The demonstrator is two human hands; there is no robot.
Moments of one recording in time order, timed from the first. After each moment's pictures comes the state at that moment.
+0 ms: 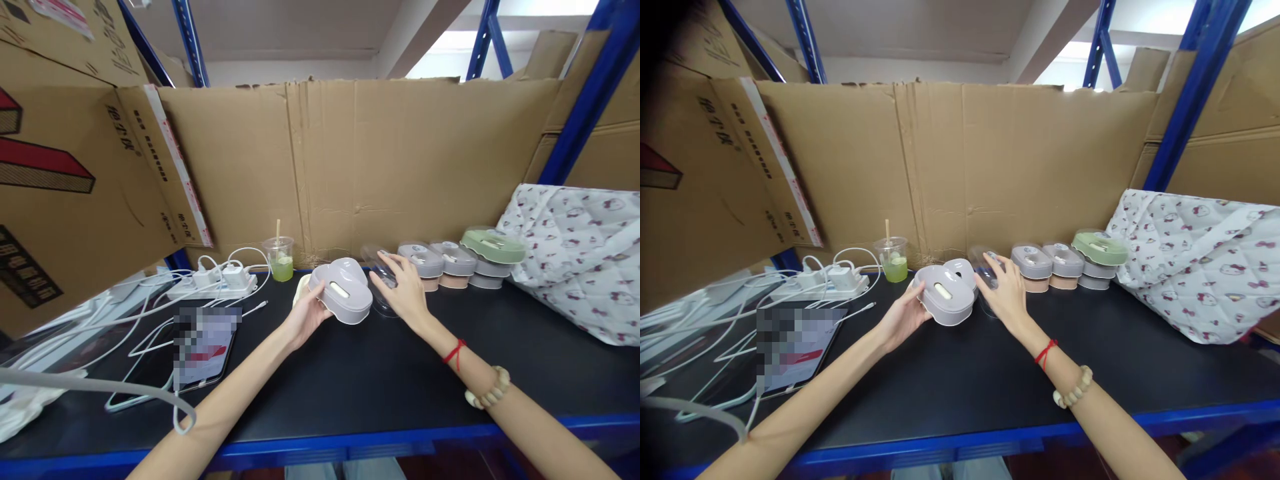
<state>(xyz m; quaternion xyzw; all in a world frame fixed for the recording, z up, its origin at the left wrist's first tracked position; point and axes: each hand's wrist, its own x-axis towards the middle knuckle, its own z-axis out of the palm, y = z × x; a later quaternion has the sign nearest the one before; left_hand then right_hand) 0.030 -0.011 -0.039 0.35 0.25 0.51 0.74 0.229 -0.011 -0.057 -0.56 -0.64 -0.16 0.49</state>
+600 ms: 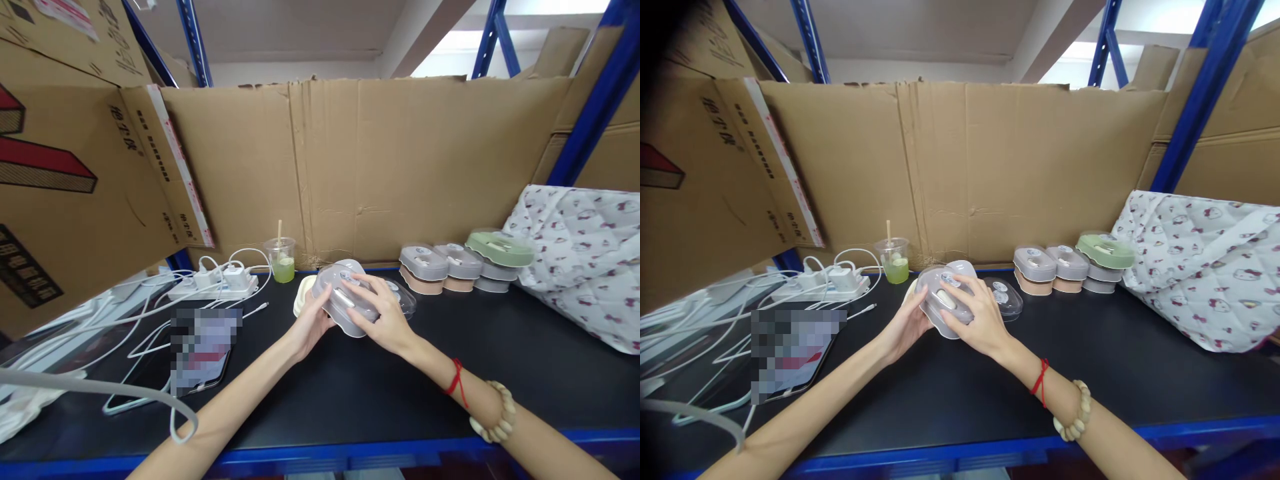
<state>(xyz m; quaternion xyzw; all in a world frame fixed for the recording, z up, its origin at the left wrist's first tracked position) 0.032 -0.021 -0.047 0.46 0.19 0.50 0.71 0.191 -0.035 -0.063 -0.38 -0.78 -0.07 0.49</state>
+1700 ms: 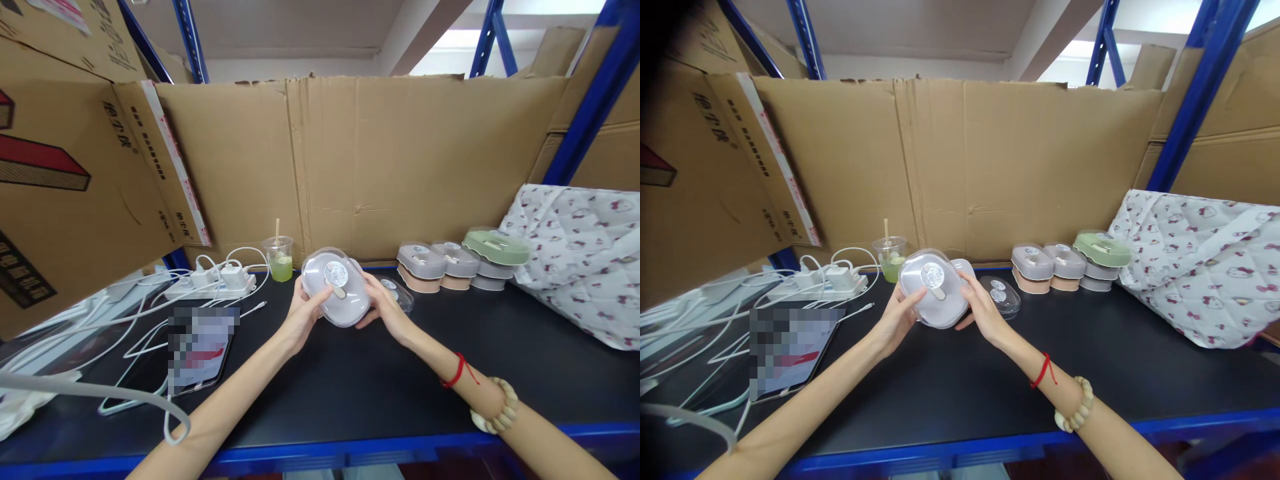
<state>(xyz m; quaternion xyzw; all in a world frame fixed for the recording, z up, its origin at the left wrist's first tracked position) 0.029 -0.019 -0.040 0.44 0.26 0.58 0.63 0.195 -0.030 -0.056 -0.41 -0.63 0.41 0.52</state>
